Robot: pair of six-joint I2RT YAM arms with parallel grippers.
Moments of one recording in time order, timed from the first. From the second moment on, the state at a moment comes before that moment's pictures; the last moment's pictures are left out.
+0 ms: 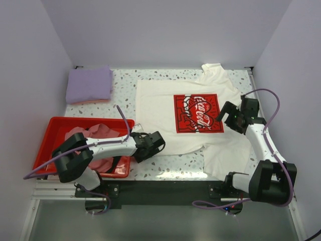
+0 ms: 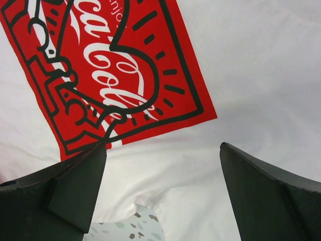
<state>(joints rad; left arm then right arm) -1.02 1.54 0.83 -0.65 -0.40 -1.51 -0.12 1.22 0.81 -0.48 -0.14 0.41</state>
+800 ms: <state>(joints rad) -1.00 1.57 0.87 -0.67 -0.50 -1.48 -0.10 1.20 0.81 -0.48 -0.14 0.39</state>
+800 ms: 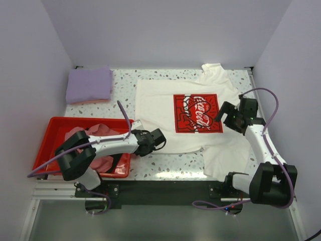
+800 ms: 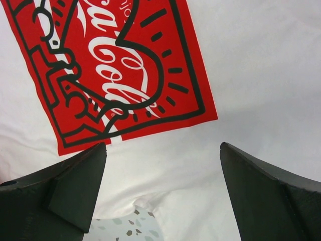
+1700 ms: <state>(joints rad) -0.93 1.51 0.84 -0.64 -0.56 -1.34 0.16 0.90 0.74 -0.91 -0.02 0.54</state>
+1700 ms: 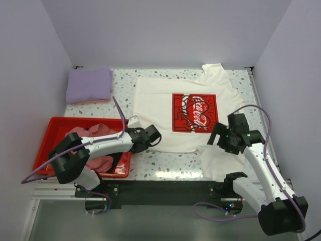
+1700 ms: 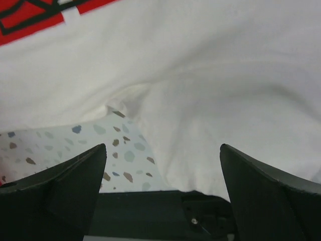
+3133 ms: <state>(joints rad) -0.93 1.49 0.79 -0.52 -0.52 -1.27 0.39 1.26 0.56 -0.96 -0.02 0.70</state>
